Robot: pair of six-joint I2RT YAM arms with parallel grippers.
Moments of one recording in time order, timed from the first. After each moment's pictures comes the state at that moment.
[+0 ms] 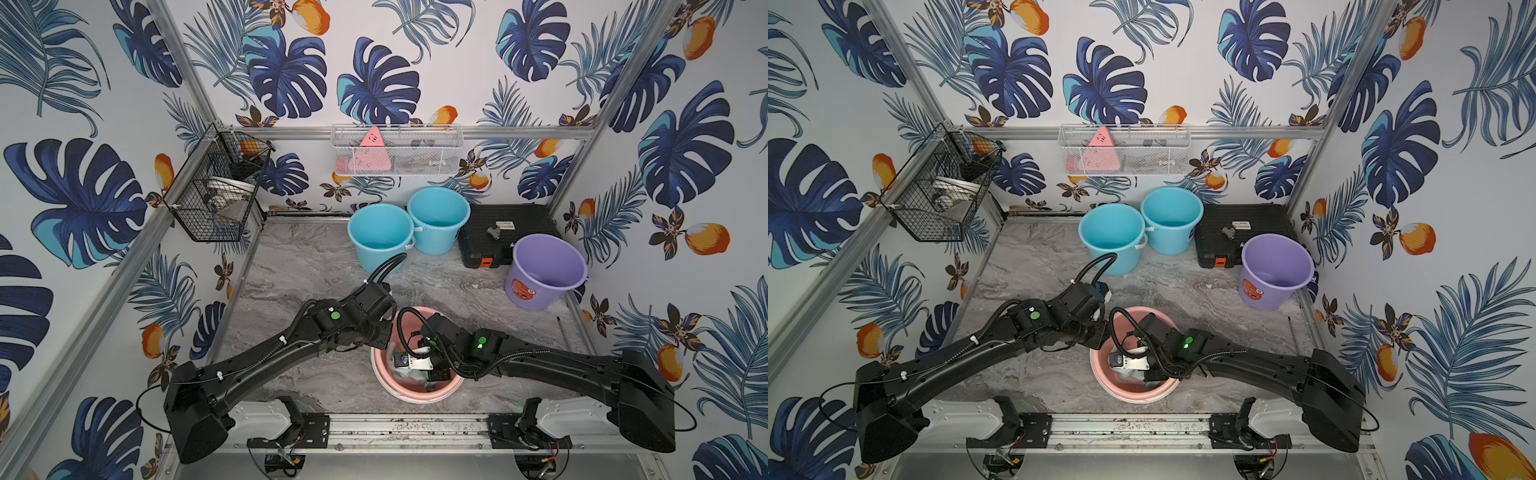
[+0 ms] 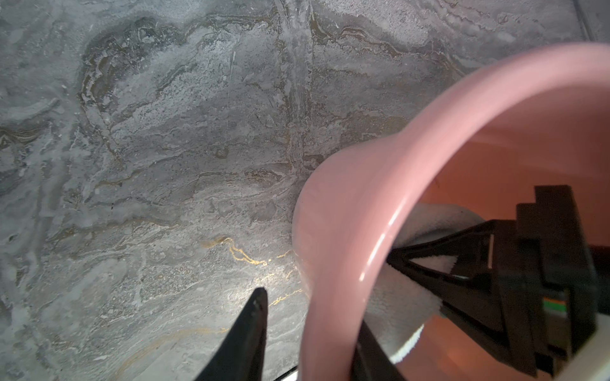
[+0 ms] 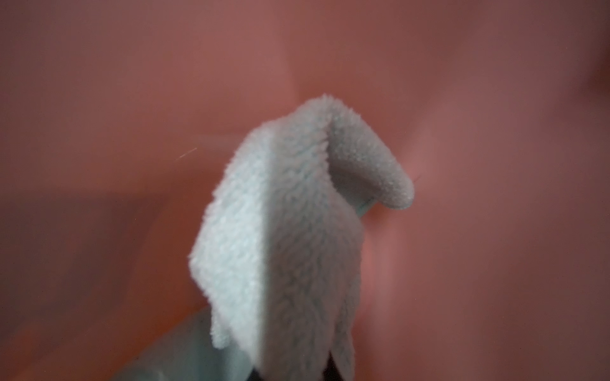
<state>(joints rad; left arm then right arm) -0.81 1.42 1.10 -0.89 -0.05 -0.51 1.05 1.30 0.79 -0.49 -0.09 -0.68</state>
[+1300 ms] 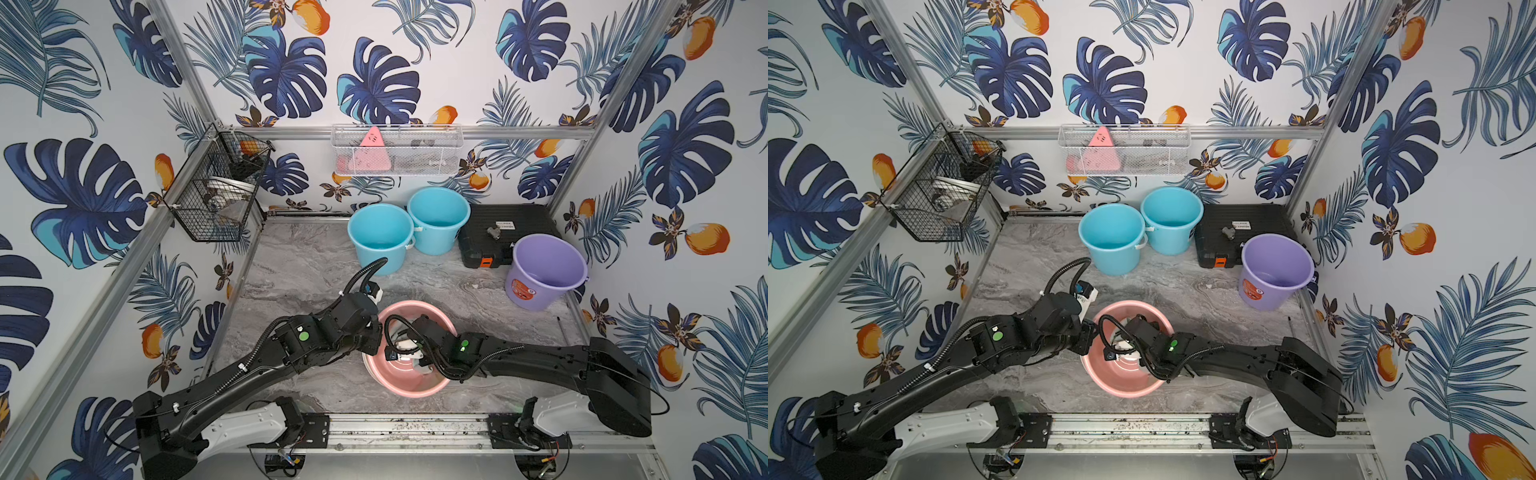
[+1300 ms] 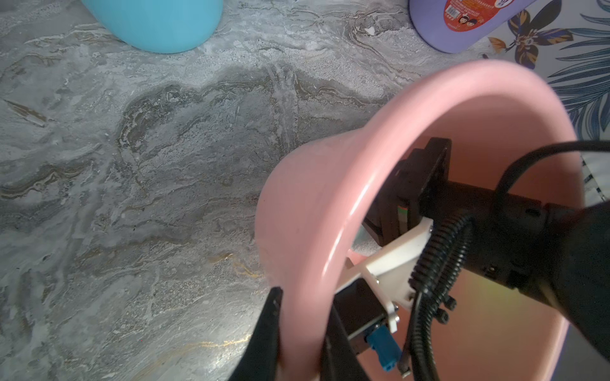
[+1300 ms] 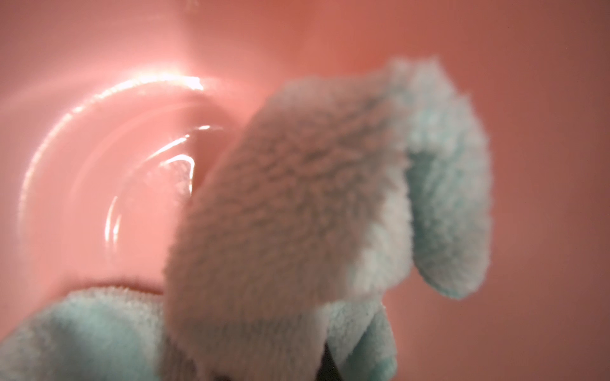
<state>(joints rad) -0.88 1.18 1.02 -0.84 -0.15 -0.53 1.09 1.44 0.81 -0.33 0.39 -0.88</state>
